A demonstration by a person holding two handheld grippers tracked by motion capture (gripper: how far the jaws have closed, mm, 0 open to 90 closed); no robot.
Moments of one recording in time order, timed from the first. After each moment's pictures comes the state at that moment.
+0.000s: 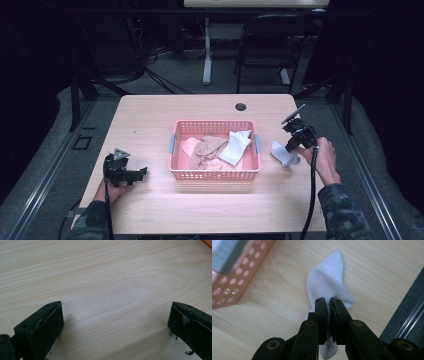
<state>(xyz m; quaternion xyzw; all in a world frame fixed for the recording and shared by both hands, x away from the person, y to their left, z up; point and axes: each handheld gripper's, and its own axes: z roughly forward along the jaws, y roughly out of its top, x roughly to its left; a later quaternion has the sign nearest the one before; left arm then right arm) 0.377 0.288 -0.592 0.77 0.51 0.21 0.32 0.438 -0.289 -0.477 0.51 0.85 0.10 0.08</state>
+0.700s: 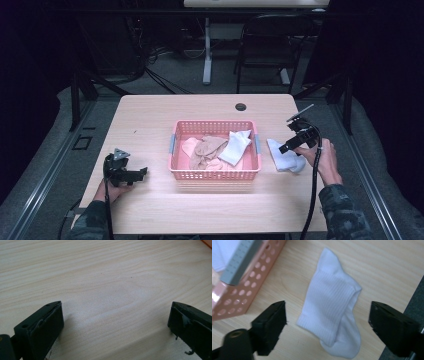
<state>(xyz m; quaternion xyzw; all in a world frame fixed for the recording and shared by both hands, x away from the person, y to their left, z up) 0.376 0.287 -0.592 0.77 0.51 0.21 0.32 0.436 -0.301 -0.472 0.52 0.83 0.15 0.08</state>
